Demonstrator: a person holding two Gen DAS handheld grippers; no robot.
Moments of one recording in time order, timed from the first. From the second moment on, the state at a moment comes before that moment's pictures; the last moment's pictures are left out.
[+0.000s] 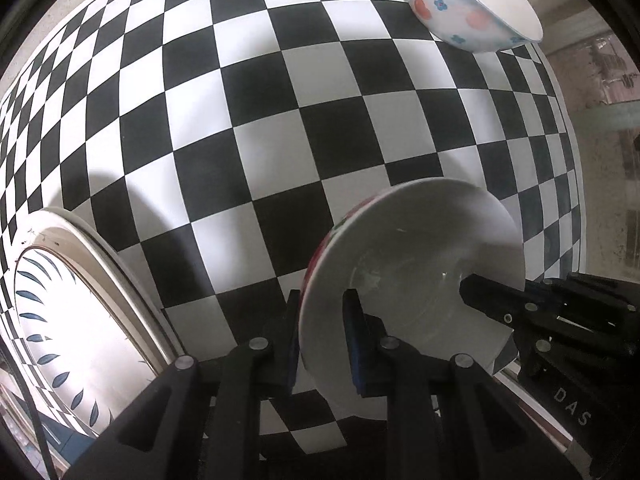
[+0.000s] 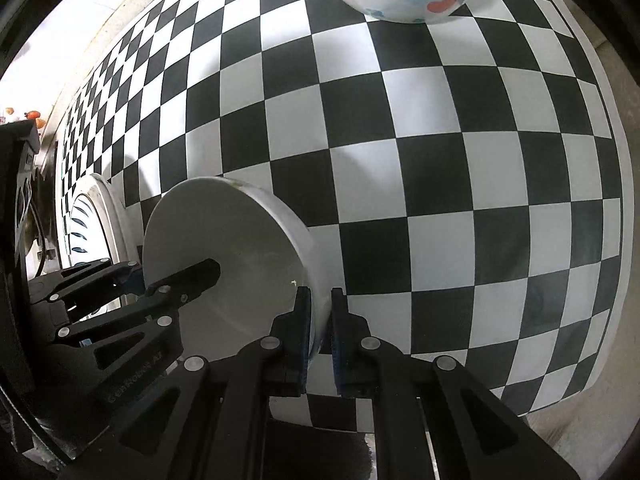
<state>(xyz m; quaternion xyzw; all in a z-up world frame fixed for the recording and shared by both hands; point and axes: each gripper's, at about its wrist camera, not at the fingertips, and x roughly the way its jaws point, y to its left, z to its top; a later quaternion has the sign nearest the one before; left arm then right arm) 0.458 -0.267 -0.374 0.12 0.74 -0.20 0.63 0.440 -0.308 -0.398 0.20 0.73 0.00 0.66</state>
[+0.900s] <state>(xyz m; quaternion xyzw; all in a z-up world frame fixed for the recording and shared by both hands) 0.525 -0.277 -0.272 0.08 0.67 -0.19 0.72 0.487 -0.378 -0.291 0.25 0.63 0.02 0.74</state>
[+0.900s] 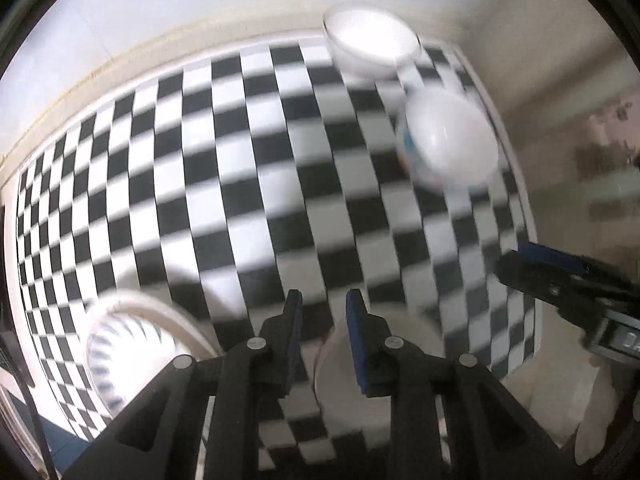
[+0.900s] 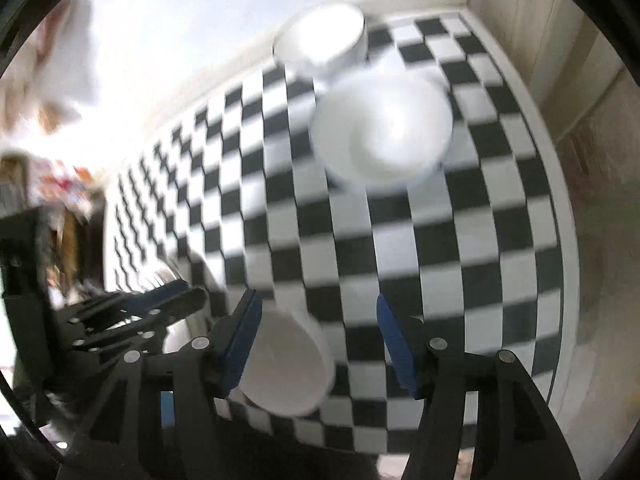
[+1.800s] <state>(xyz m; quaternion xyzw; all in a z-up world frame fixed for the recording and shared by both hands) 0.756 -0.334 -0.342 -0.02 0.71 -0.18 0.68 0.731 -0.467 -0.389 0.29 0.66 -0.04 0.69</state>
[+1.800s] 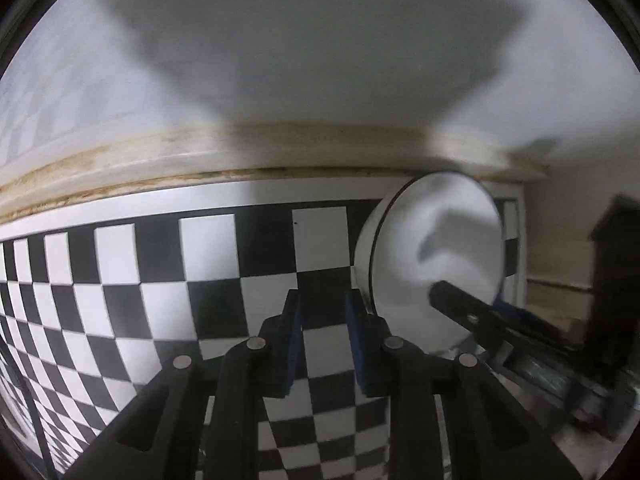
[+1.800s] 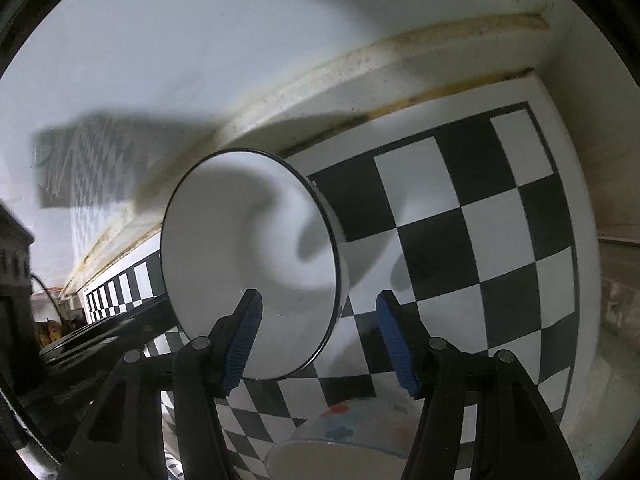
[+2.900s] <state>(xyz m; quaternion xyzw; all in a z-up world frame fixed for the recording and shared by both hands) 0.718 -0.358 -0.296 0.02 0.65 -0.24 0.72 0.704 -0.484 -0.350 0.28 0.64 -0.03 0.72</state>
